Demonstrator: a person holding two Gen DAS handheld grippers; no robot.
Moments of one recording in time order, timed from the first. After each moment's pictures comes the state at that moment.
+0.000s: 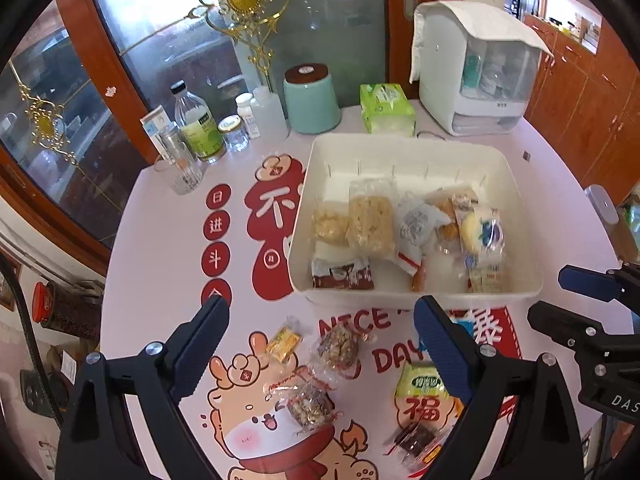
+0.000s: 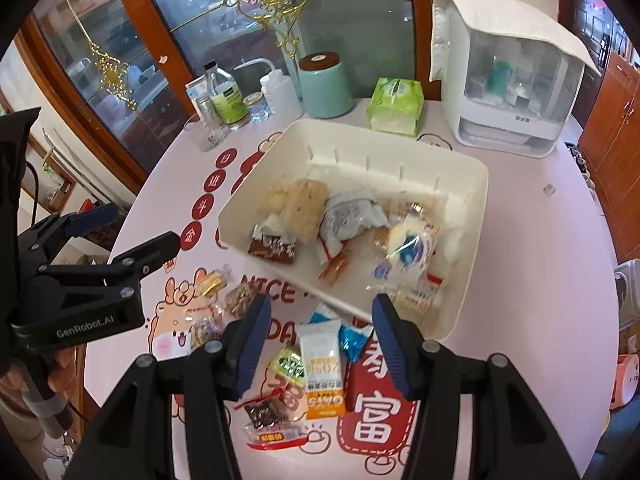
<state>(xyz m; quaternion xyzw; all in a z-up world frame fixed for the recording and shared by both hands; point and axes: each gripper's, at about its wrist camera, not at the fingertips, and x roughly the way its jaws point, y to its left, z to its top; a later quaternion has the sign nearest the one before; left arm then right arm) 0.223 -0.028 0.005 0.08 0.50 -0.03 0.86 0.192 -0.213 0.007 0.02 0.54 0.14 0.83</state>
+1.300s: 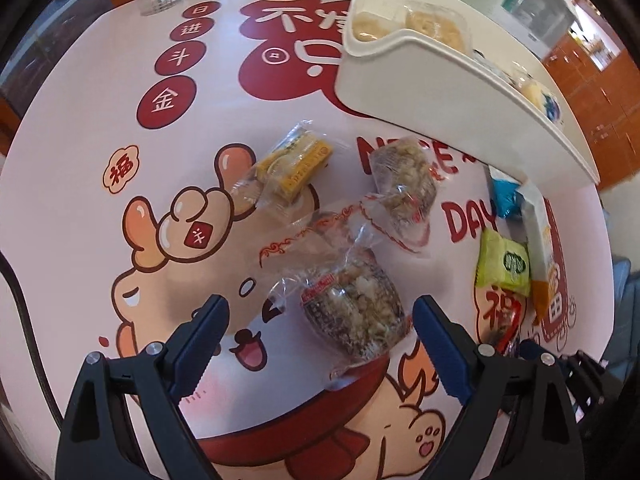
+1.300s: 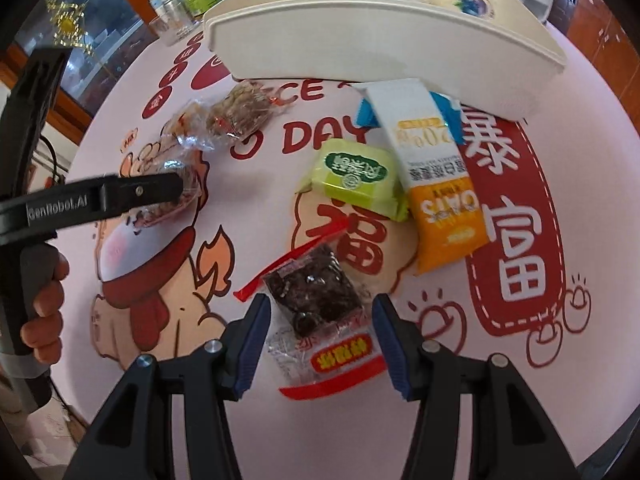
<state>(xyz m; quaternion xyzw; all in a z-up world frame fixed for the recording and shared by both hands) 0.178 0.072 -0.191 -0.05 0.61 -0.10 0.79 0.079 -0.123 -0.163 0.03 0.60 0.05 0.80</state>
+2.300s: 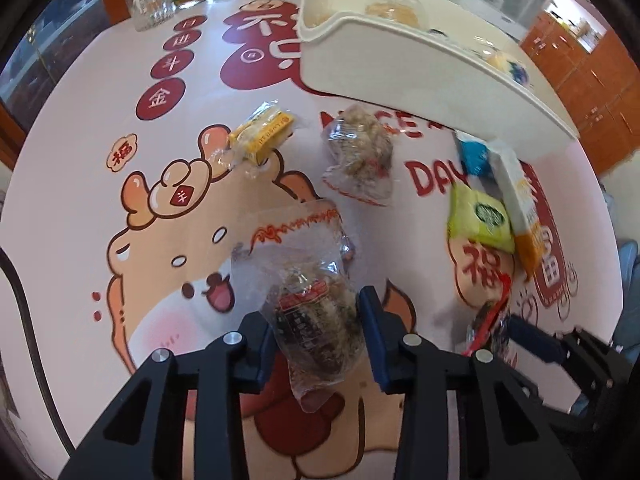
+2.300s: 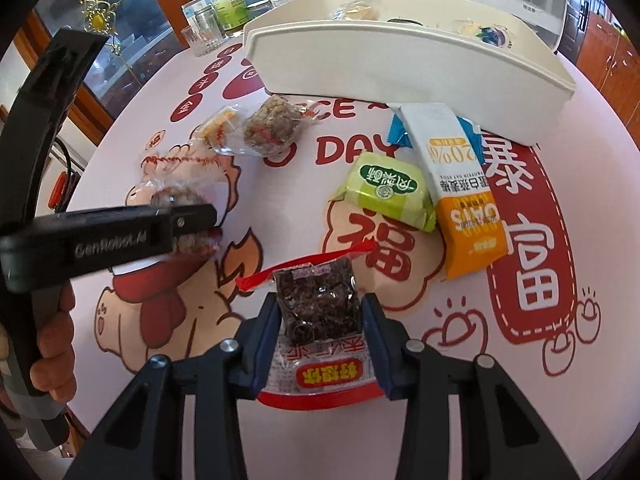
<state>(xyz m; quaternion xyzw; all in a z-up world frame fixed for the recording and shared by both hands) 0.126 0.044 -0.175 -0.01 0.58 -0.11 0.80 0.054 -0.116 -0.151 0.04 0.56 0.09 0.82</state>
